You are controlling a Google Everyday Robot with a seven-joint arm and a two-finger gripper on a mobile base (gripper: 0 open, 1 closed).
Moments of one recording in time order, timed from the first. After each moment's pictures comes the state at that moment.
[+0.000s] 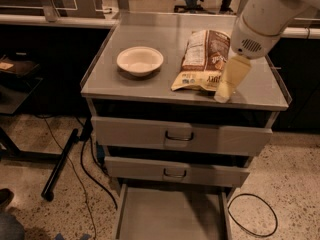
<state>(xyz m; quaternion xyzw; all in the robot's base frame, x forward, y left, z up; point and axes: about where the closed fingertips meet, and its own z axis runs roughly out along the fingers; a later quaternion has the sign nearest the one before) 0.570 -0.181 0.927 -0.53 0.83 -0.06 0.17</state>
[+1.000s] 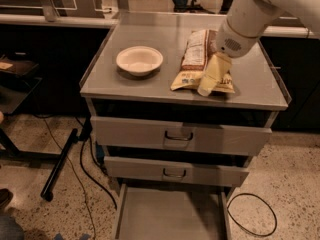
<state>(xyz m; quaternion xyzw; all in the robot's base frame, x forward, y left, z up) 0.611 -0.157 0.906 -0.51 0.84 -0.03 0.20</state>
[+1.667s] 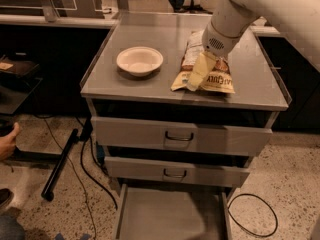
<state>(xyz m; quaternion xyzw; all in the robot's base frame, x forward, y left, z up) 0.656 -0.135 0.886 -0.51 0.84 -0.02 0.20</state>
